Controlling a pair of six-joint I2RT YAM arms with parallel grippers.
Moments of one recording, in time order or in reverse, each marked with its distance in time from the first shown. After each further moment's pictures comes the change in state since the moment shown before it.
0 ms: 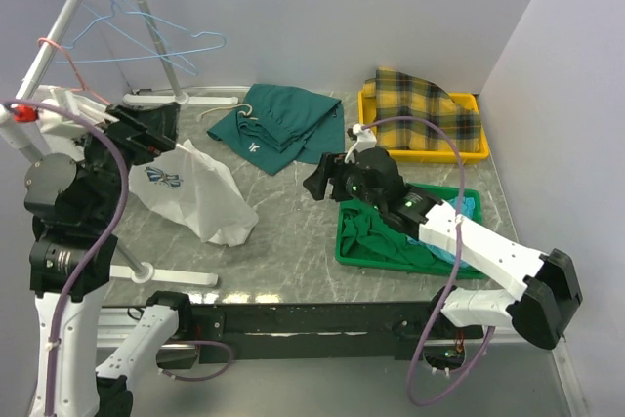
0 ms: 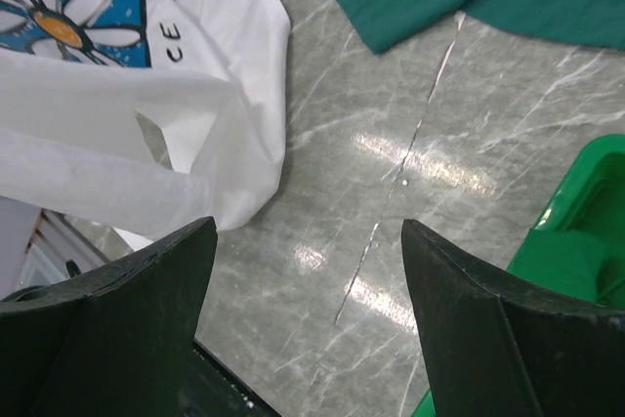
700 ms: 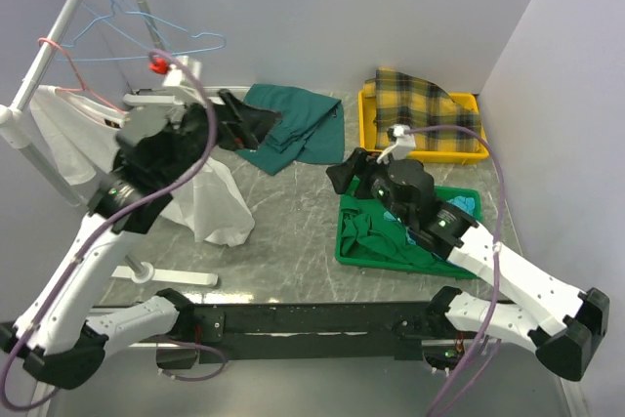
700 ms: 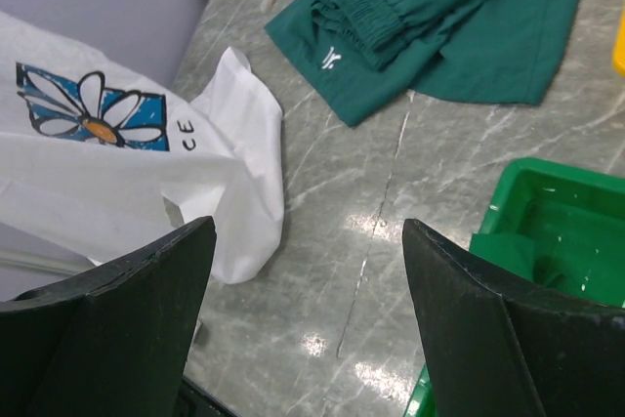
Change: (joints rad) left arm -0.411 0.274 0.044 0.133 0.159 0.012; right arm 0.000 -0.232 -0.040 -0.029 0.189 0.034
